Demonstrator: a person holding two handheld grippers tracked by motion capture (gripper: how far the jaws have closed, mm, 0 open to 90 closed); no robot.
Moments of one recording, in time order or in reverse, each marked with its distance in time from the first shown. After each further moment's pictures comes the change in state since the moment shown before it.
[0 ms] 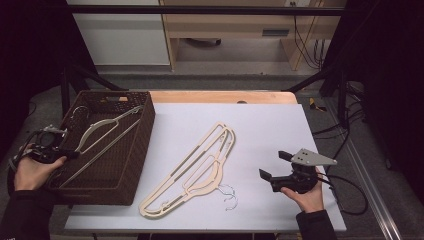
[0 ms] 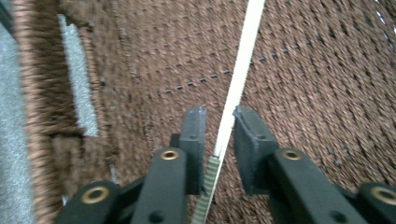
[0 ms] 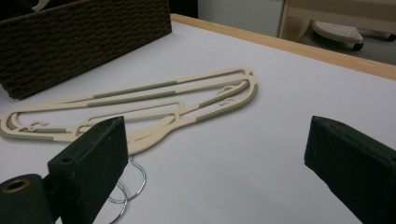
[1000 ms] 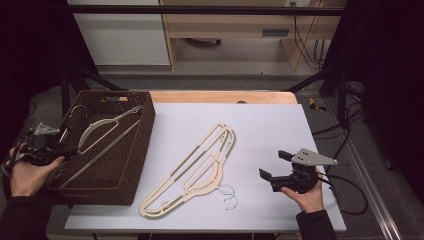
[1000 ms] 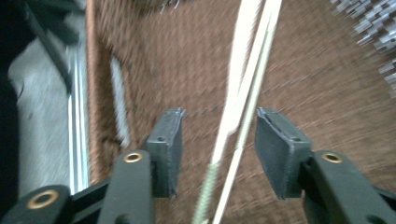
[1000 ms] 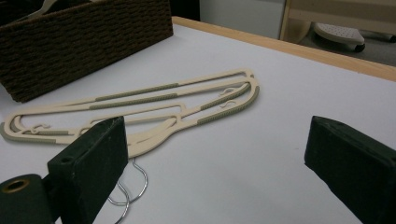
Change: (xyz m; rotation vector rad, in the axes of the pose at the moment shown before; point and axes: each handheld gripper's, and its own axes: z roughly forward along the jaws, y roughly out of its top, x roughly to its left) left arm -0.023 0.000 -0.034 -0.194 0.075 0.028; right arm 0.000 0.000 -0.001 -0.009 0.007 0.003
